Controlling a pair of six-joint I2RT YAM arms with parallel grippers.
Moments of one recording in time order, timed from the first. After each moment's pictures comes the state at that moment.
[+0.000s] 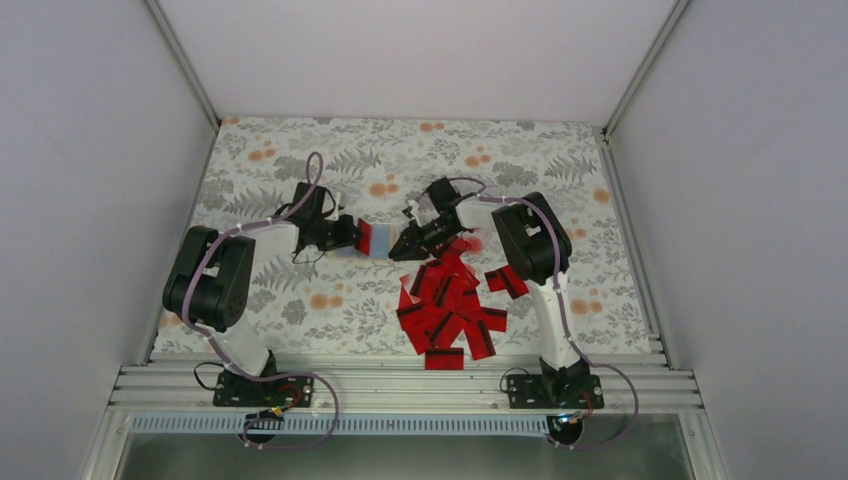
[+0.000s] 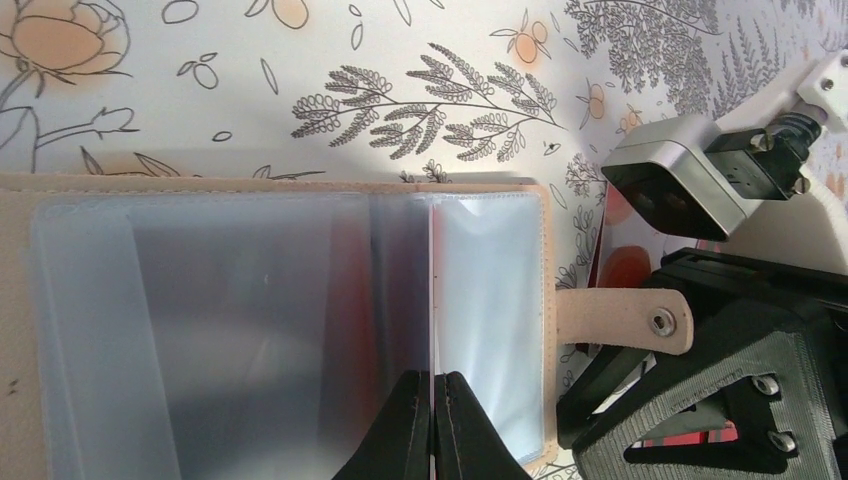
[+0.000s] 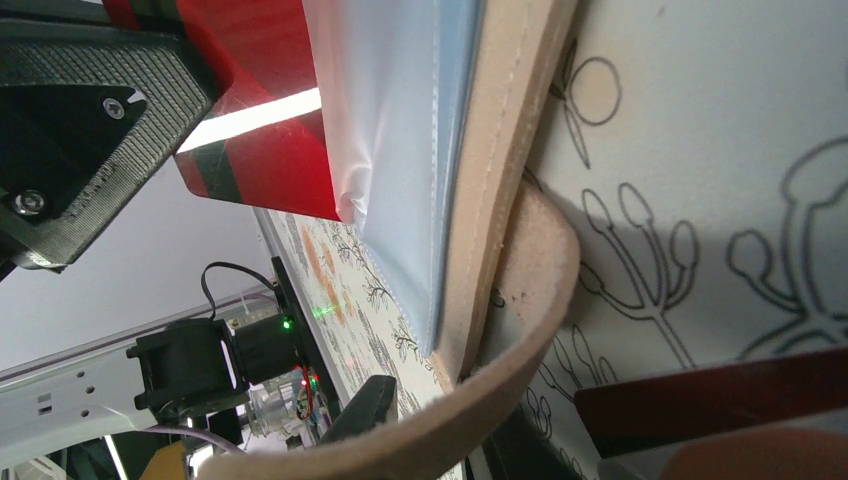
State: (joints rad) left arm -0.26 1.70 0.84 -0.09 0.48 -0.48; right arm 0.52 2.28 1.44 -0.44 -1.07 0.43
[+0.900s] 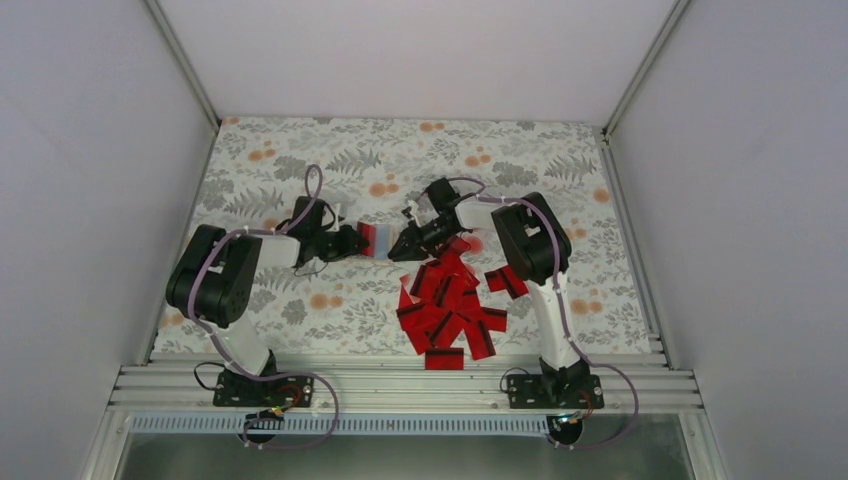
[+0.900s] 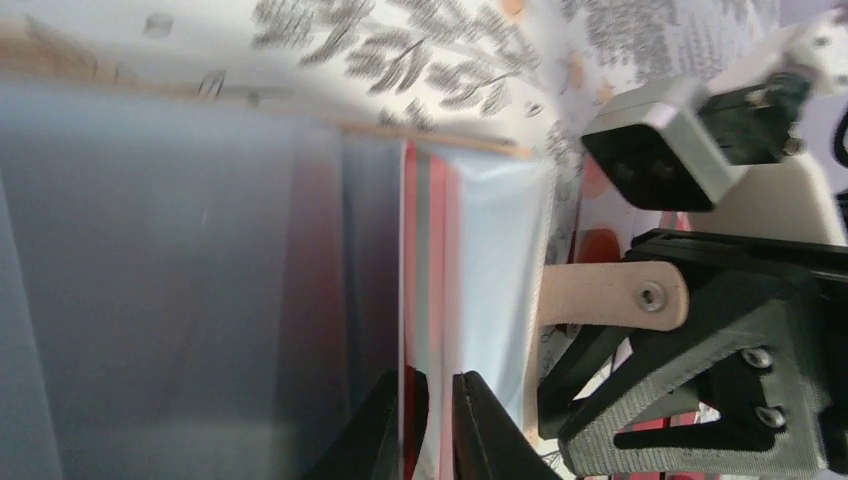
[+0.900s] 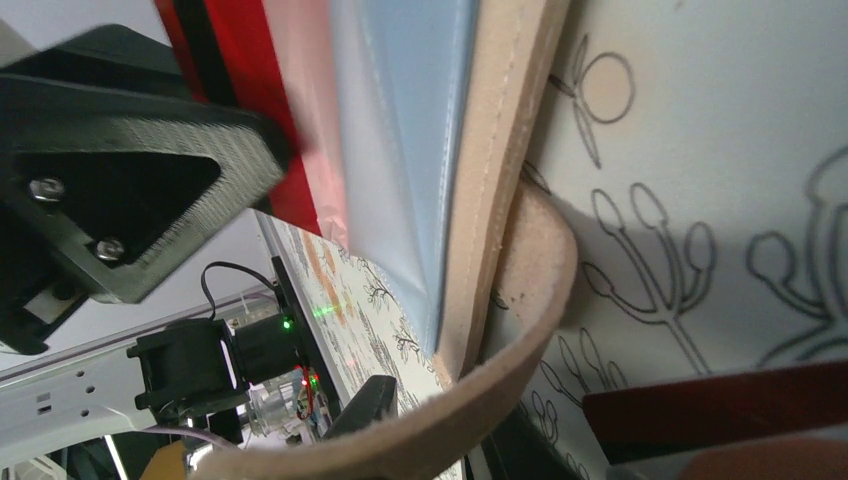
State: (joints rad) left arm -0.26 1.72 0.70 0.18 0.58 -0.59; right arm 0.53 2.28 1.44 -0.44 -1.07 0.44
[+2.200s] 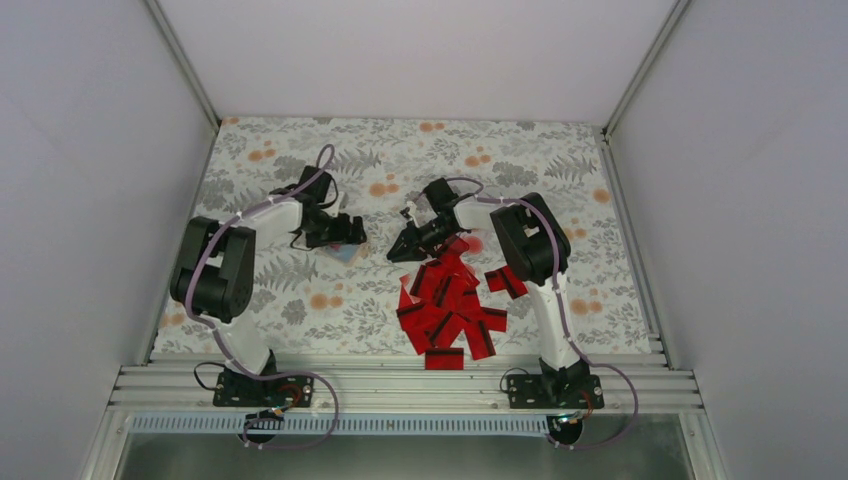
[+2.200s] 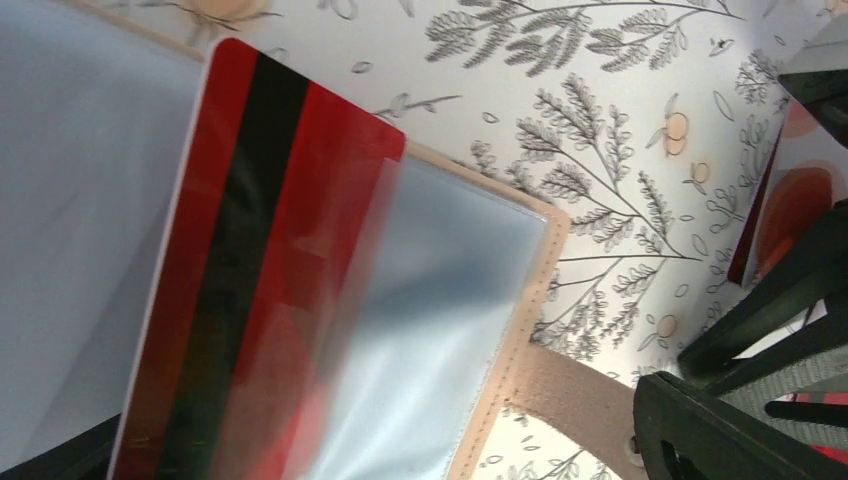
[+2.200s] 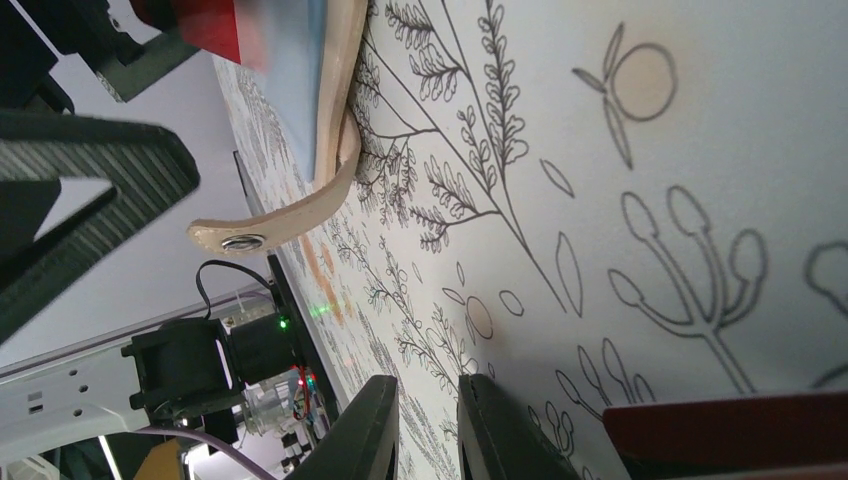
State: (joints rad) left arm -0.26 1.76 1.07 -0.55 0.32 -0.26; right arm 0.54 2.28 1.45 -0.44 -1.06 0.44
